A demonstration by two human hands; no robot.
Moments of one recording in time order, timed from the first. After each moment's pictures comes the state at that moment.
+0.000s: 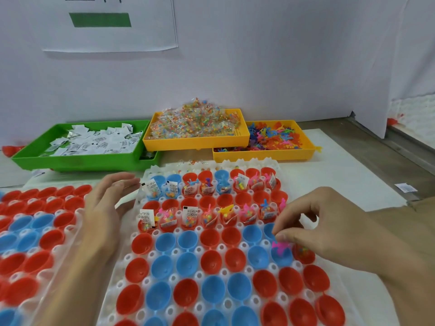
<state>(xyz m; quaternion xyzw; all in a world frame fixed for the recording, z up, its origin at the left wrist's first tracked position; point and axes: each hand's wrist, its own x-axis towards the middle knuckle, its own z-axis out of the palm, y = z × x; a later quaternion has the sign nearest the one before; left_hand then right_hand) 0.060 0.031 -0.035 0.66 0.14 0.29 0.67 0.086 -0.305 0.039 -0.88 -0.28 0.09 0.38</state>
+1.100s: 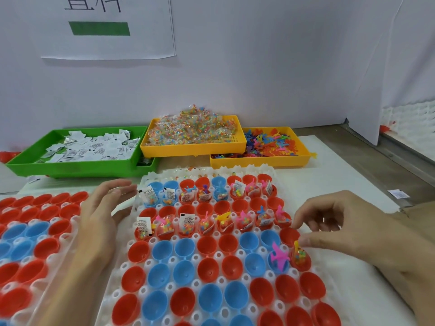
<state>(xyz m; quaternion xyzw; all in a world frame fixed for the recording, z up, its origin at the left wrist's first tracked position) 0.059 0.035 -0.038 0.67 0.14 0.29 0.67 0.111 -0.351 0.030 -0.86 -0.28 0.13 0.42</state>
